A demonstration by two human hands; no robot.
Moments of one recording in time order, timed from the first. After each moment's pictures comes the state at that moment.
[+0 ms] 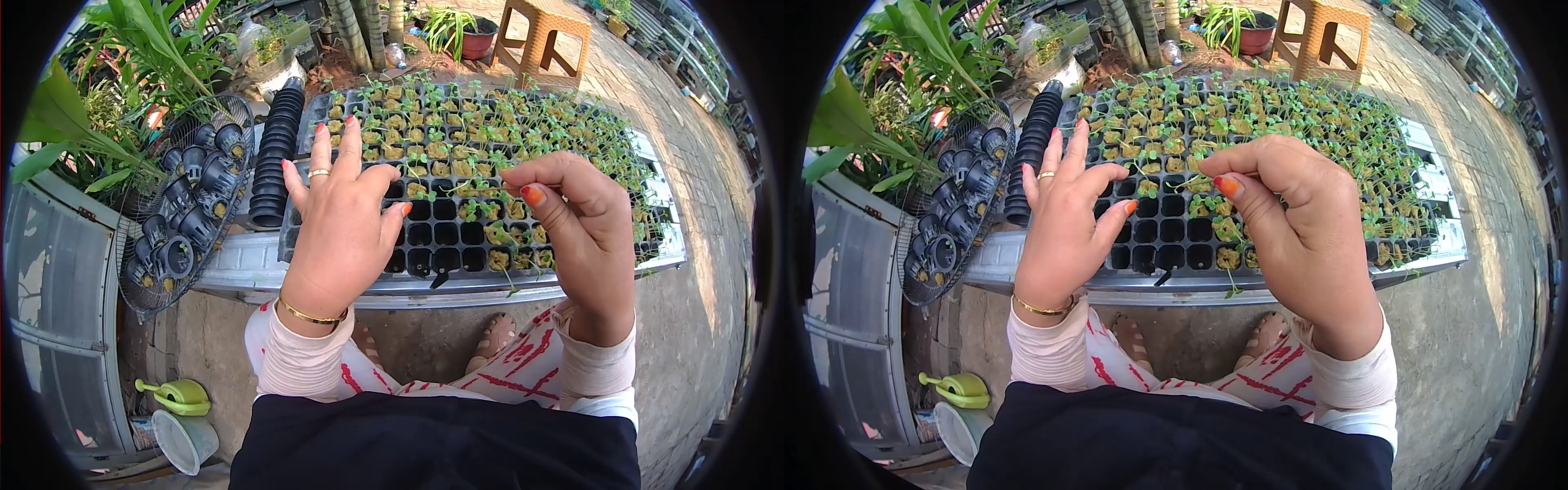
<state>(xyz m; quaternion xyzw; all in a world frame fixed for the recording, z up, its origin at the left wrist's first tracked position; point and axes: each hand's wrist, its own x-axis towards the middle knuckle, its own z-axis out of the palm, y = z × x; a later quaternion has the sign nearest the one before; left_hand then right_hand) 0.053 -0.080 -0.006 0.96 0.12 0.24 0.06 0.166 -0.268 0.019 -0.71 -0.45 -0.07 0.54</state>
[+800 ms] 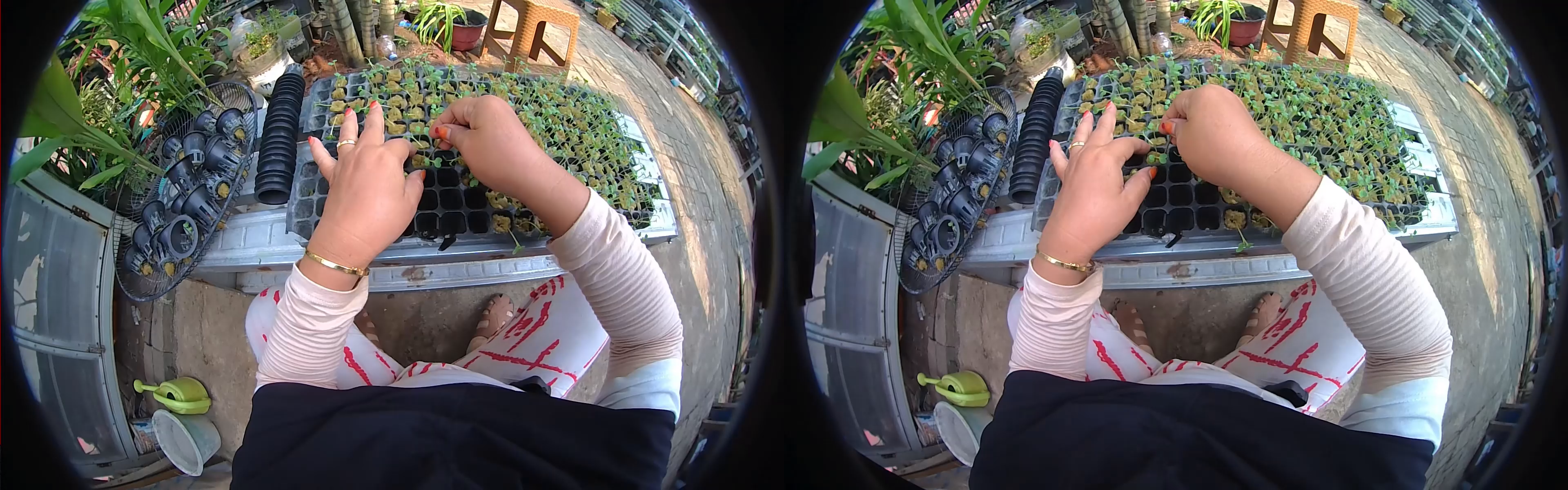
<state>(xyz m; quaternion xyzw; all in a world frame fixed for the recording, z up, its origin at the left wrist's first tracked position) 0.067 -0.082 -0.019 0.96 0.13 0.22 0.11 0.198 -0.193 0.004 -0.82 -0.44 0.04 0.36</state>
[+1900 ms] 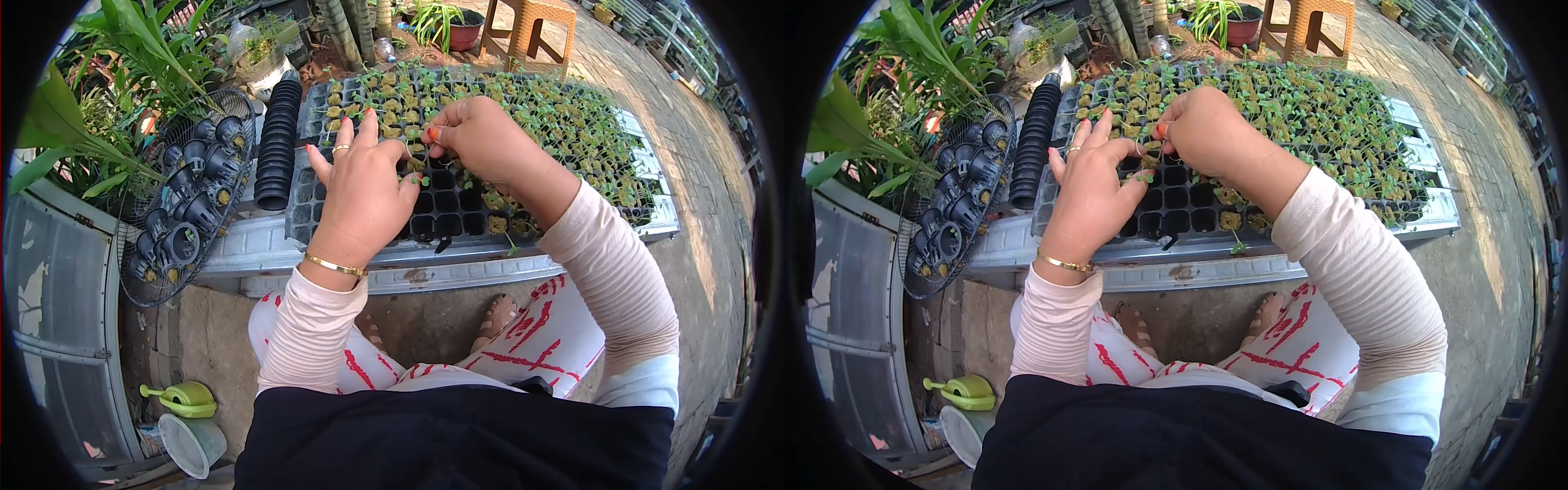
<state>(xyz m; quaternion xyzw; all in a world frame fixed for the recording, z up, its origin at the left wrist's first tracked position) 0.069 -0.082 -0.019 0.96 0.15 0.21 0.13 0.201 -0.187 0.000 -0.78 -0.37 0.21 0.47</state>
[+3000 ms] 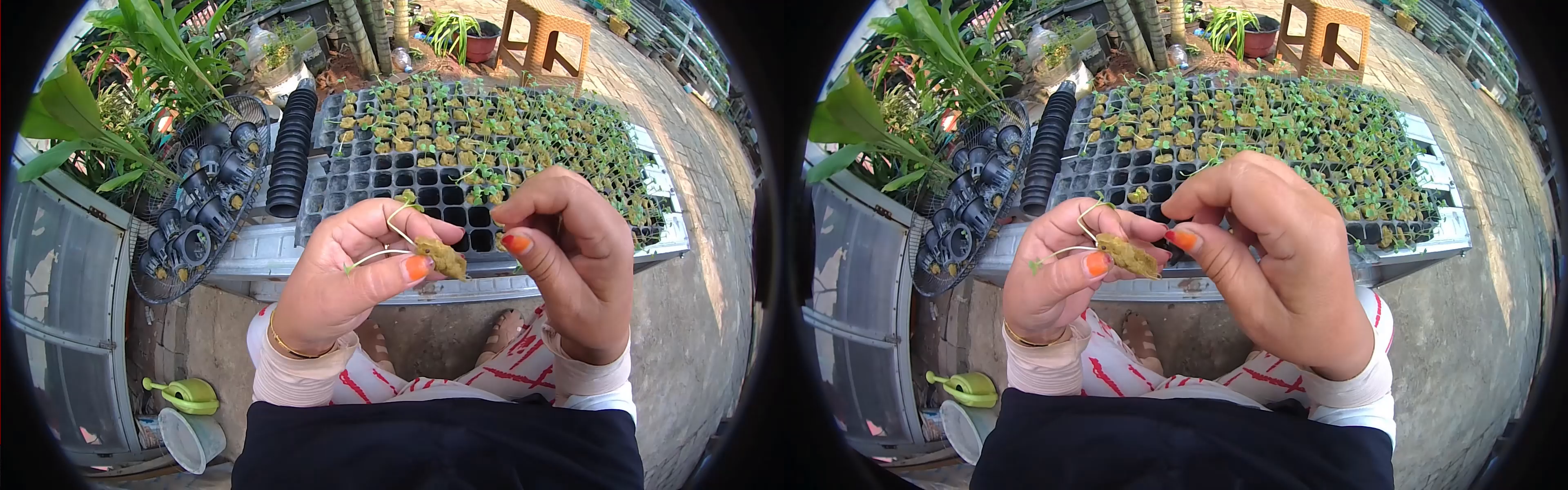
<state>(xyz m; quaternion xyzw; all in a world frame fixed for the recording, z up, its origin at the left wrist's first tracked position) 0.008 -0.097 0.007 0.57 -0.02 0.08 0.82 0.130 -0.278 0.031 -0.62 -0.51 -0.02 0.60</state>
